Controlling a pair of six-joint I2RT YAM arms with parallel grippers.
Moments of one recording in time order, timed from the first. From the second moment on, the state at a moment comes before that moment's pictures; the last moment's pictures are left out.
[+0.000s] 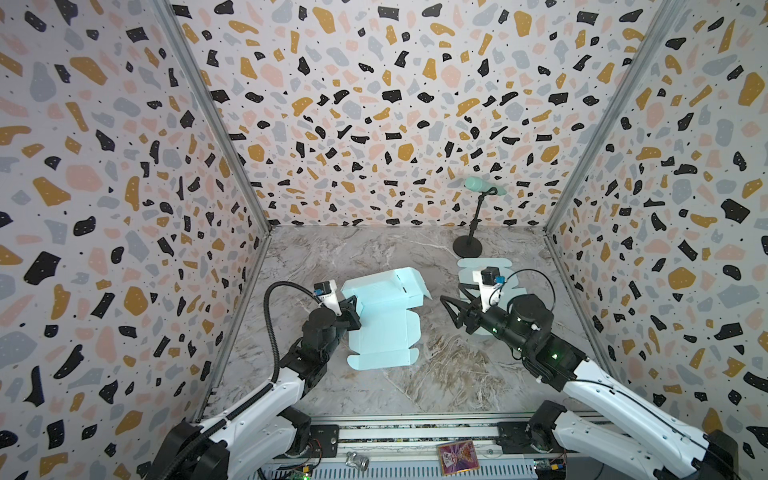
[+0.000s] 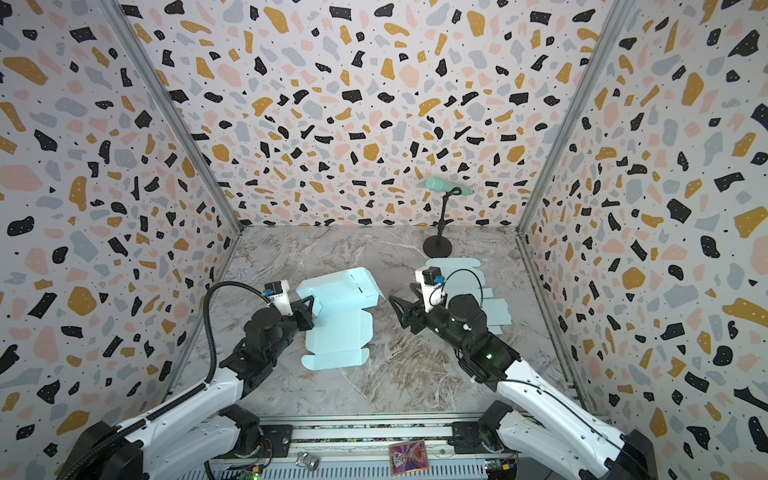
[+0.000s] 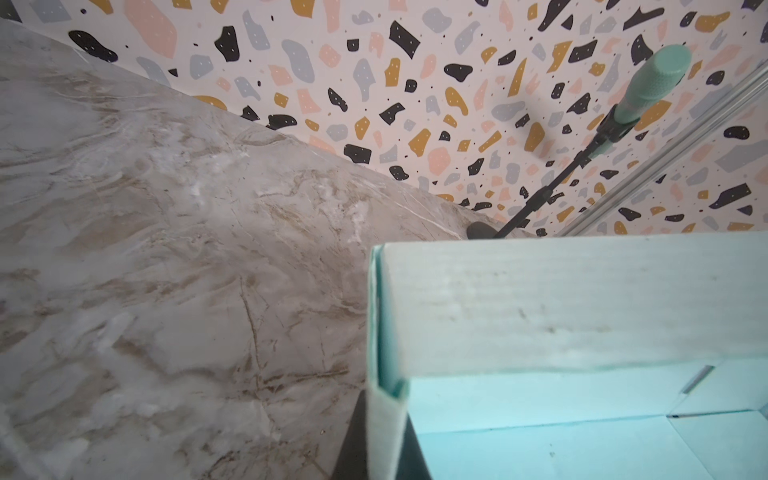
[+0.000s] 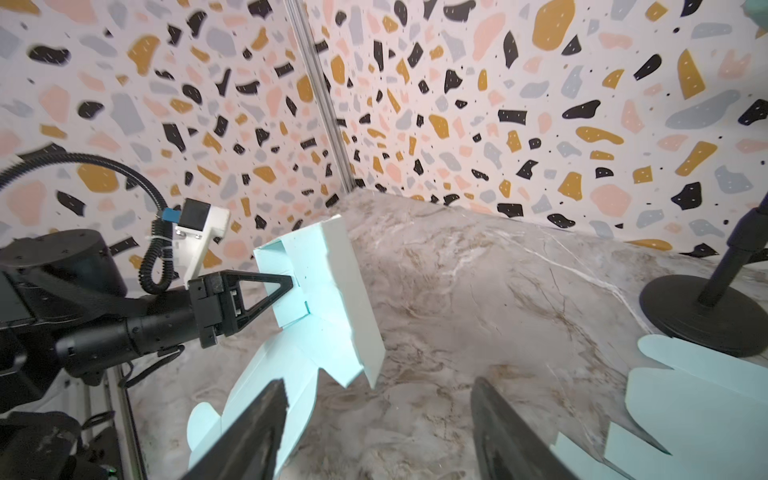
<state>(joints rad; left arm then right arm) -0.42 0.96 0.36 0.34 -0.08 -0.56 0.70 0.82 0.61 0.09 -0.12 0.24</state>
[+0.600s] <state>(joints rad) -0.38 0.93 0.38 0.35 0.19 -0.59 0.66 1.07 0.46 0.61 -0.39 0.37</state>
